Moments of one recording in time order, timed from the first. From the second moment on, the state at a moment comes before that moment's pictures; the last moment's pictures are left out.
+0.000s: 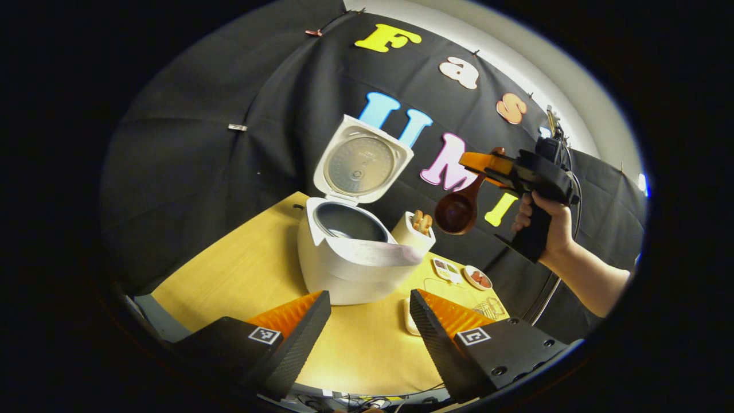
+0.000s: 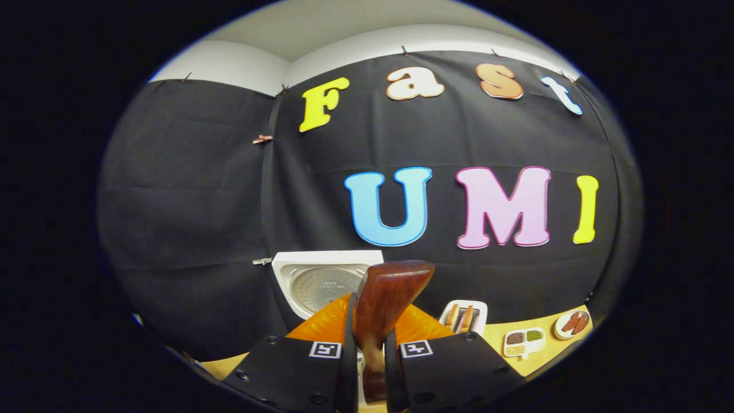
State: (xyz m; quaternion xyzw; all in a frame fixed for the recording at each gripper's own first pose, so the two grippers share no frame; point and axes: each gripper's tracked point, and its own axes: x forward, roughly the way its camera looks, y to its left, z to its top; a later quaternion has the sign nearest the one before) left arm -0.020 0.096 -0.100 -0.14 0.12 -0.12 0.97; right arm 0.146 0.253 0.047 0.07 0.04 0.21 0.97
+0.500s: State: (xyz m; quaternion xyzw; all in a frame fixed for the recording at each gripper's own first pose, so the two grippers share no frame) left arm -0.009 0.028 -0.101 -0.08 0.13 -0.18 0.97; right arm 0.129 0.049 0.038 0.10 0.06 0.06 0.99
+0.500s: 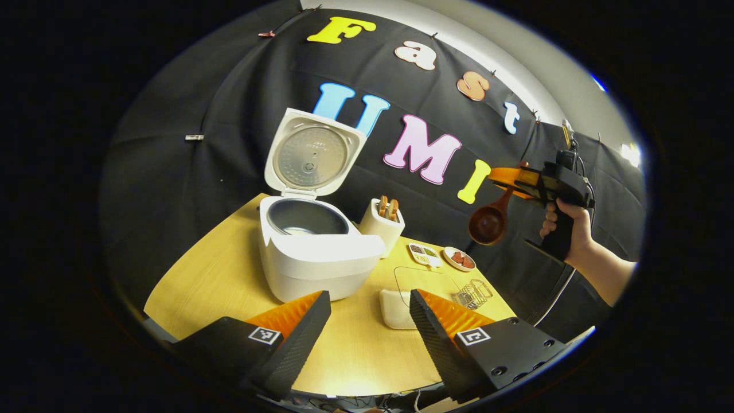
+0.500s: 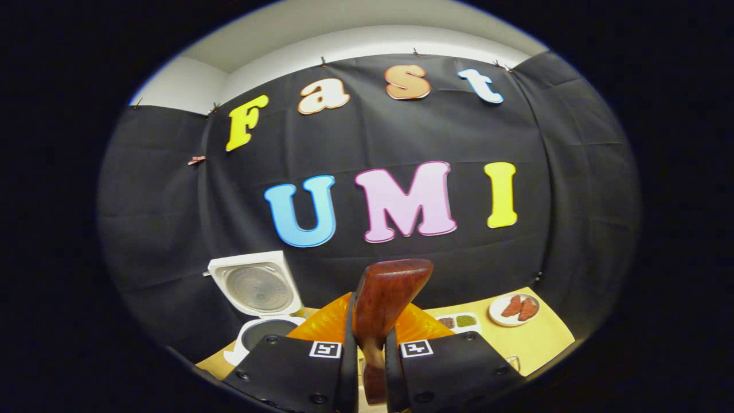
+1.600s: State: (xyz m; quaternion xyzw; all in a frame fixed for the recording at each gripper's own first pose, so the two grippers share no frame) left arm 0.028 -0.118 -0.095 -0.03 0.13 -0.09 0.99; right arm 0.146 -0.192 -0.142 0.21 0.19 -0.07 0.96
